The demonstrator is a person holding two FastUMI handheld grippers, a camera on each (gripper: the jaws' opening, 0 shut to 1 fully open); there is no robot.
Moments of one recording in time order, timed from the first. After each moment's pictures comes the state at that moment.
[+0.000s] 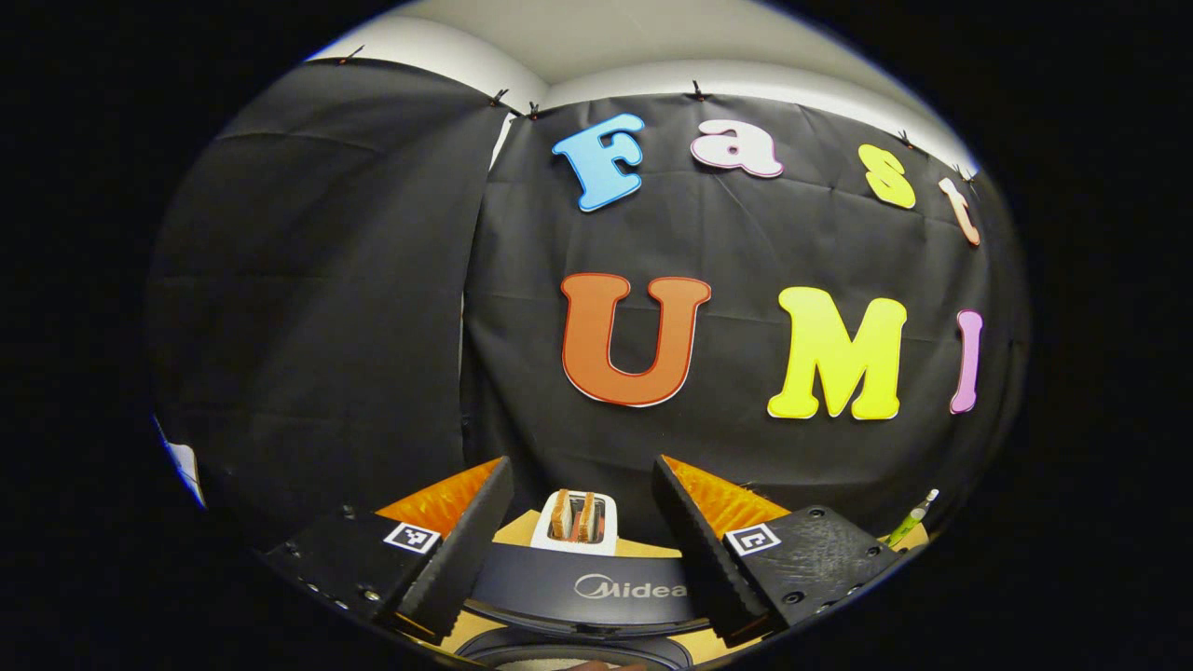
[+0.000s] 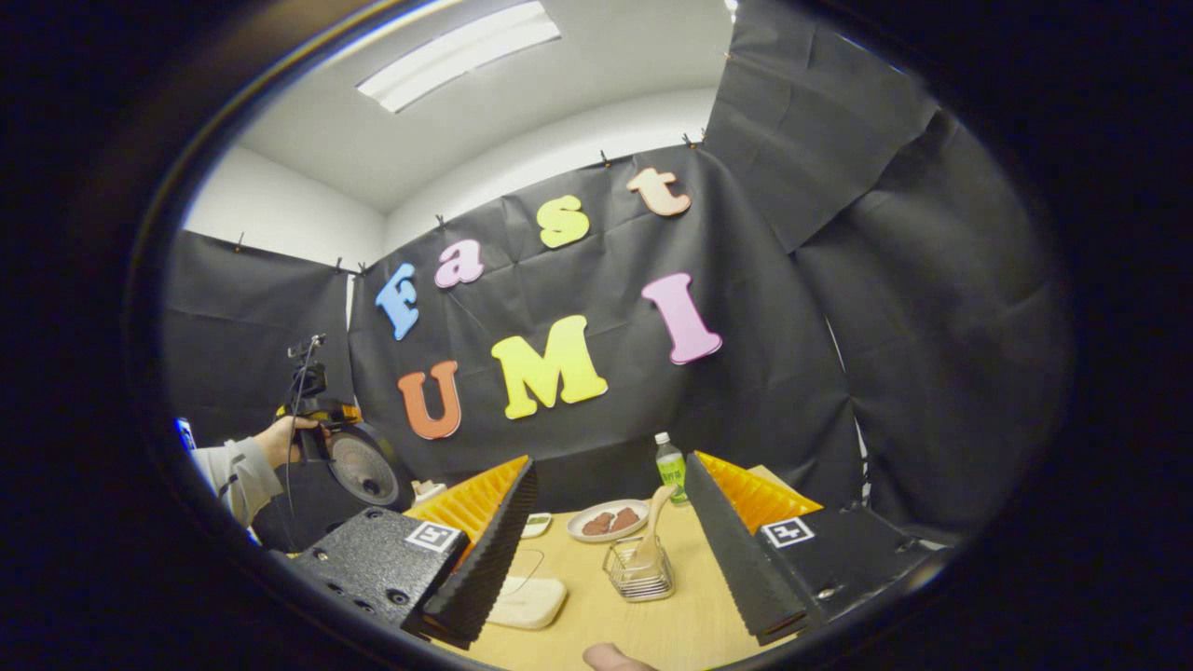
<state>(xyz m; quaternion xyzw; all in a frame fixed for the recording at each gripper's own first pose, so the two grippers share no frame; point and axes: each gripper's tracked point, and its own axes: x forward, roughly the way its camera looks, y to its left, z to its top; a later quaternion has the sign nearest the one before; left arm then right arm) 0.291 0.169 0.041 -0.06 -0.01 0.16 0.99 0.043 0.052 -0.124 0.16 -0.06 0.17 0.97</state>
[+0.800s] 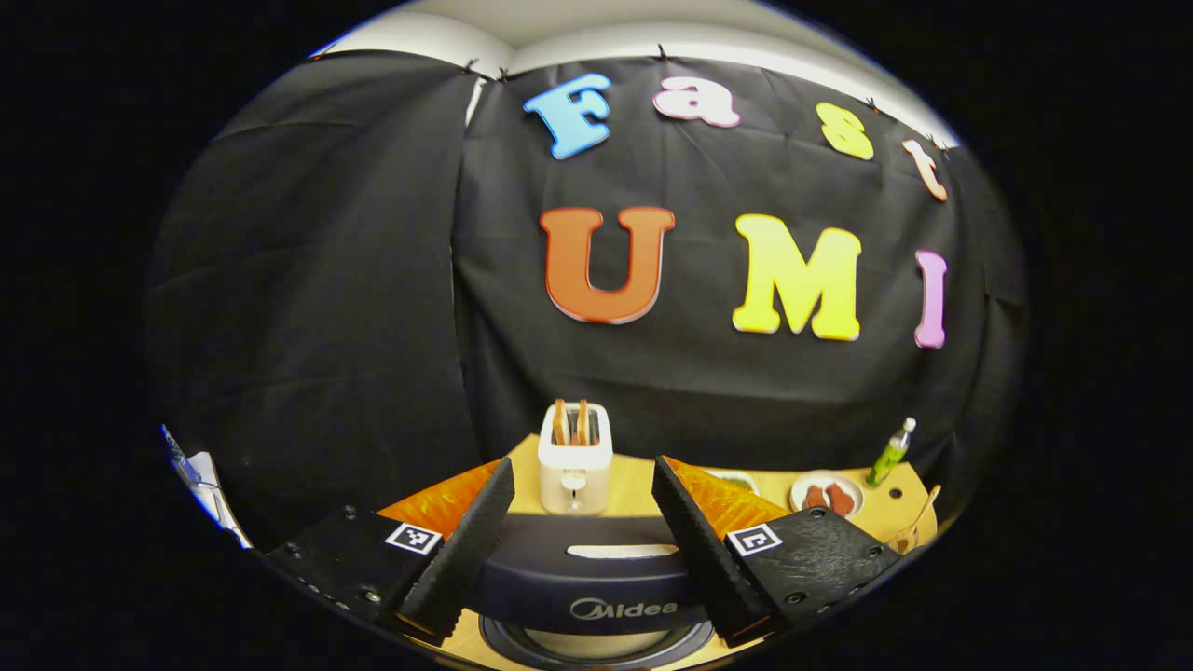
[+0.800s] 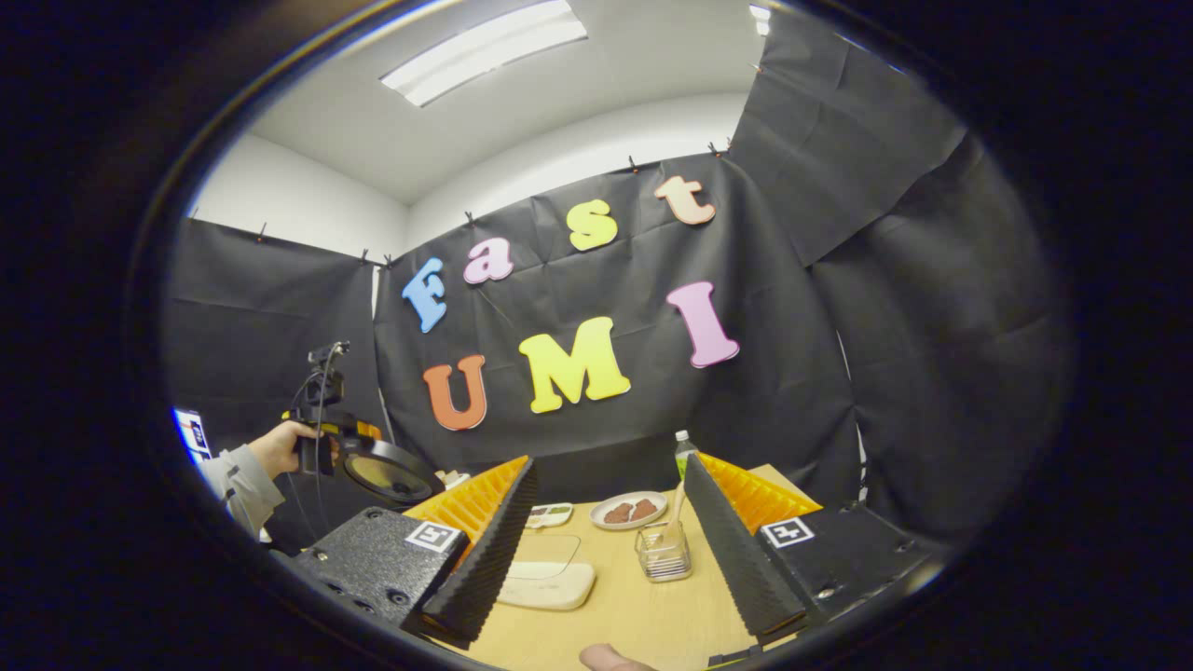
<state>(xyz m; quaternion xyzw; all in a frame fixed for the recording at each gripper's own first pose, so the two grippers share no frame) 0.189 0.116 -0.066 -0.04 0.17 0.08 0.98 -0.037 0.075 -0.098 0.14 -0.06 0.20 0.97</state>
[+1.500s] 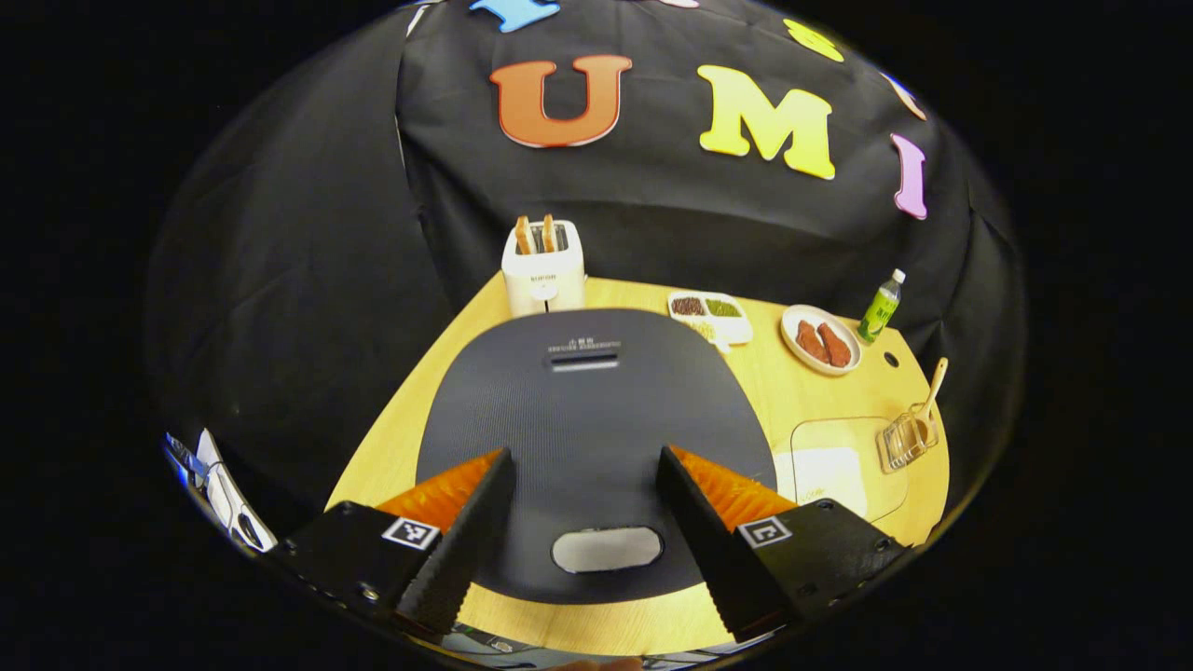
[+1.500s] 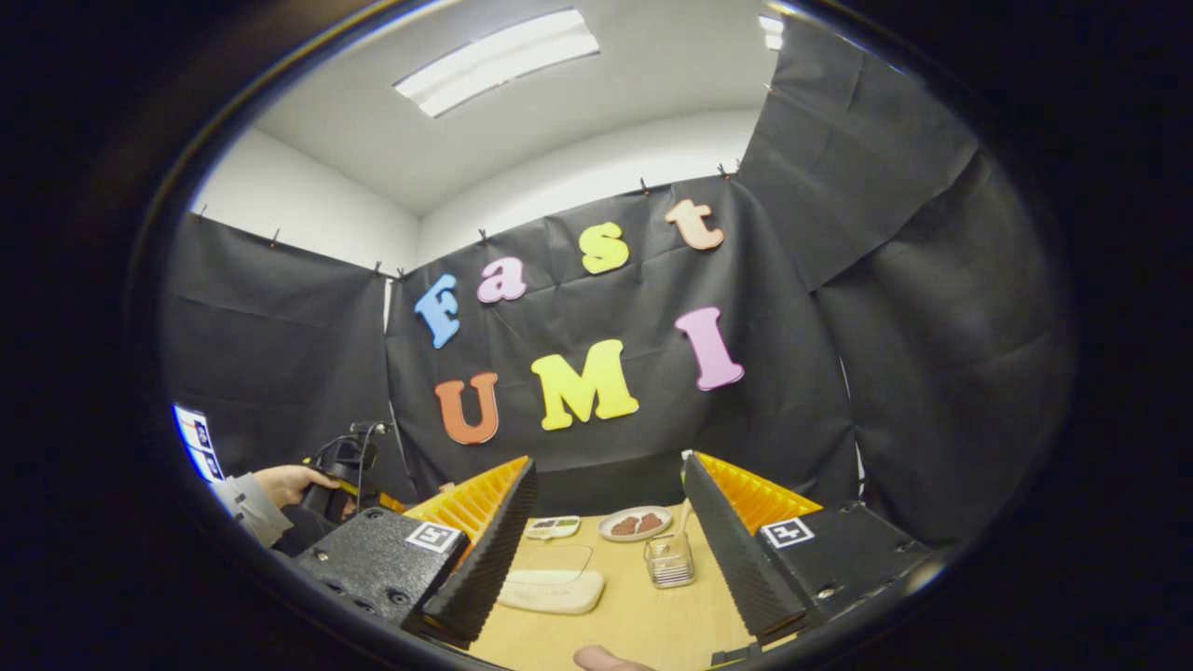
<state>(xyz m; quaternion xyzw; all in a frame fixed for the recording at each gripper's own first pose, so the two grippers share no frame) 0.141 0.095 -0.168 -0.03 0.33 0.05 0.94 -0.071 0.073 -0.070 0.14 -0.09 0.20 0.97</state>
